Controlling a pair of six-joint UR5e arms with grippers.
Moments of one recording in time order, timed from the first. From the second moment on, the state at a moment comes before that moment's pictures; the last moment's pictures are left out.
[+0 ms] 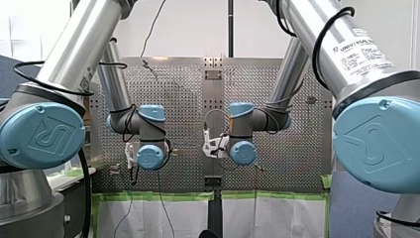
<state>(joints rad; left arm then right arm) -0.55 -1.99 -2.39 -1.89 -2.15 -1.63 2.37 -1.00 2.02 -1.04 1.83 1.47</state>
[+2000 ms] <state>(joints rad) -0.55 -1.99 -2.39 -1.89 -2.15 -1.63 2.41 -0.90 2.00 -0.99 1.84 1.46</state>
